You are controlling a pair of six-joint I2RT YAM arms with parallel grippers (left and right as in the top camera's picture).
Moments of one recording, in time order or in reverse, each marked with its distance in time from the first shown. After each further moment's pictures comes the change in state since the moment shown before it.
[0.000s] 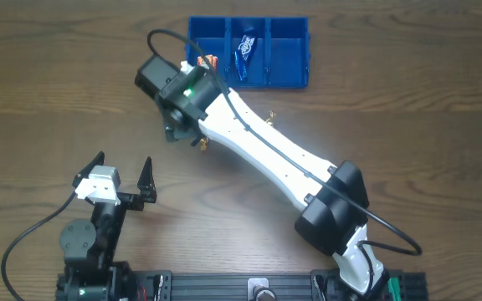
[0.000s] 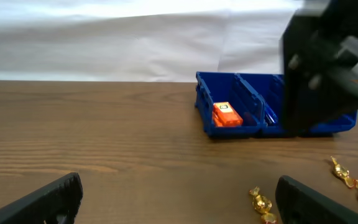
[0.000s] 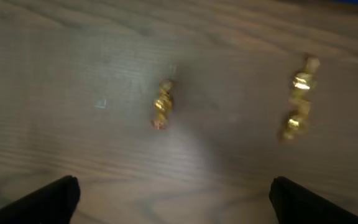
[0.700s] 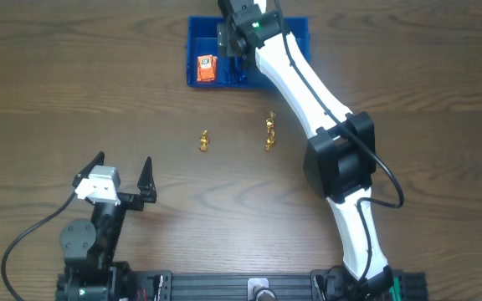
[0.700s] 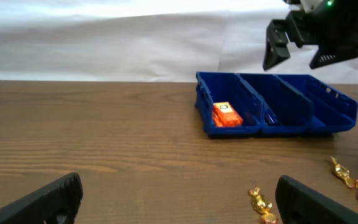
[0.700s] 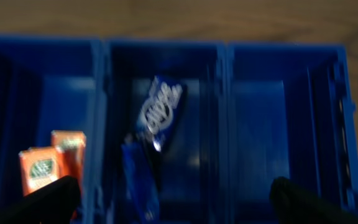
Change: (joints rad) left arm 0.000 0.000 0.000 0.000 0.000 0.000; right arm -0.384 0.221 0.170 0.357 0.104 -0.340
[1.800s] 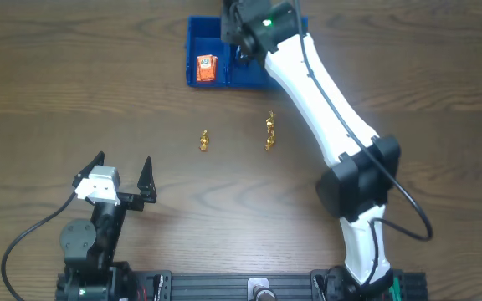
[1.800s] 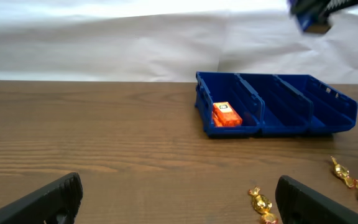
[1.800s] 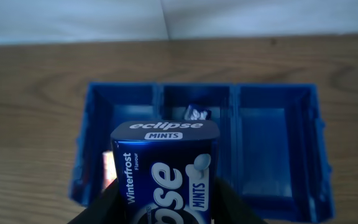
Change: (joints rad) left arm 0.000 0.000 0.000 0.000 0.000 0.000; right arm 0.023 -0.148 0.000 0.020 -0.036 0.023
